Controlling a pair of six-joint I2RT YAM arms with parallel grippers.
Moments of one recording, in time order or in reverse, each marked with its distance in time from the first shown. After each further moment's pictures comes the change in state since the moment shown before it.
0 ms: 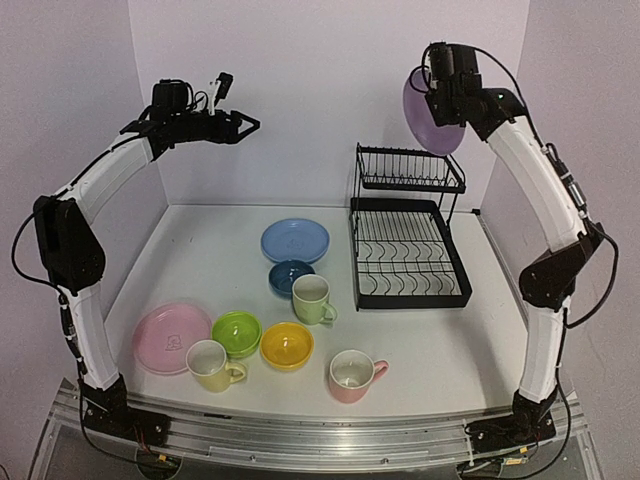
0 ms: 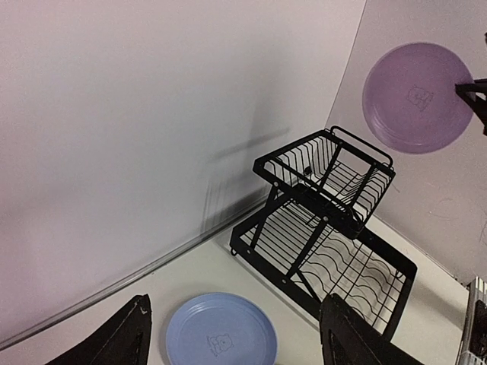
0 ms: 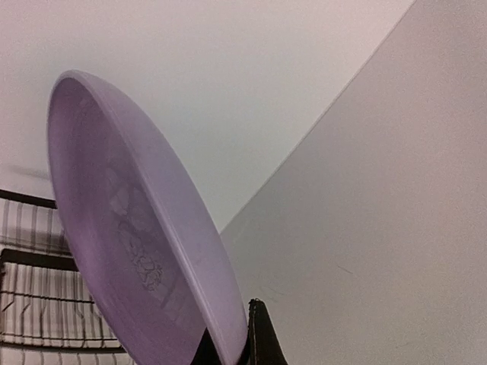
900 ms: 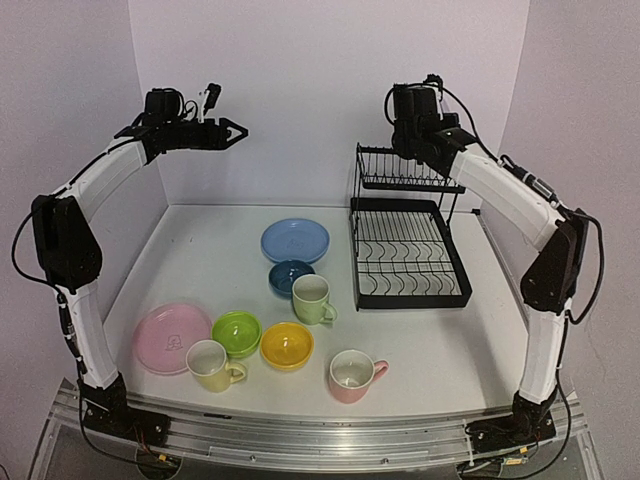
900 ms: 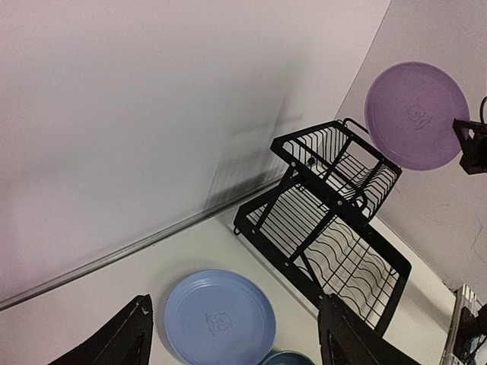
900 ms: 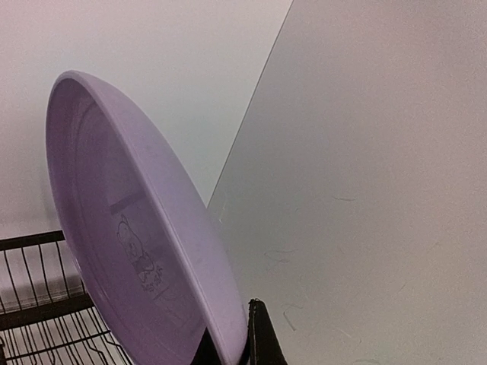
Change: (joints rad) left arm 0.069 0.000 -0.052 -0.018 0.055 -0.055; right arm 0.042 -0.022 -0.452 0.494 0.370 0.186
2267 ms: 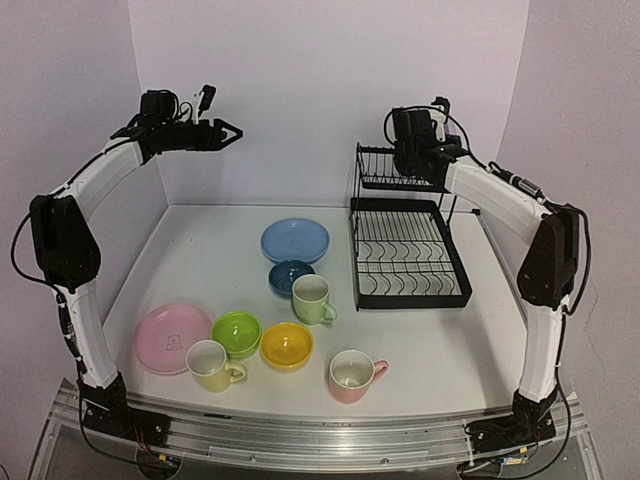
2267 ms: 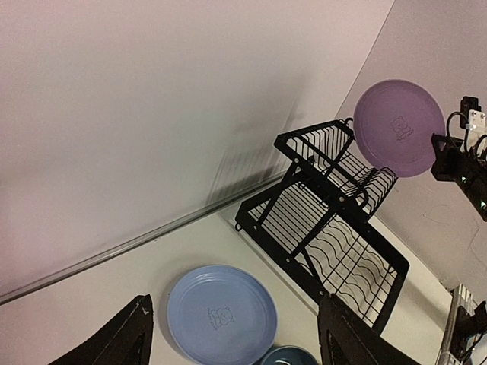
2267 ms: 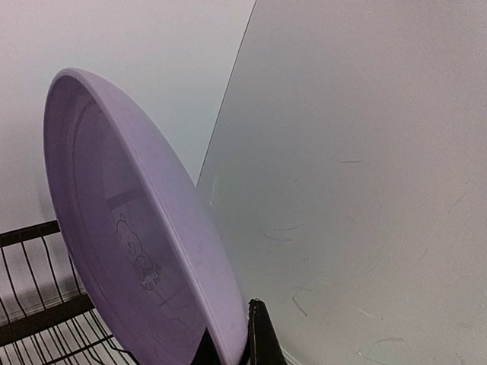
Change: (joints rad) left arm 0.030 0.000 -0.007 -0.007 0.034 -0.003; right arm -0.062 0.038 -0.113 0.036 0.030 0.163
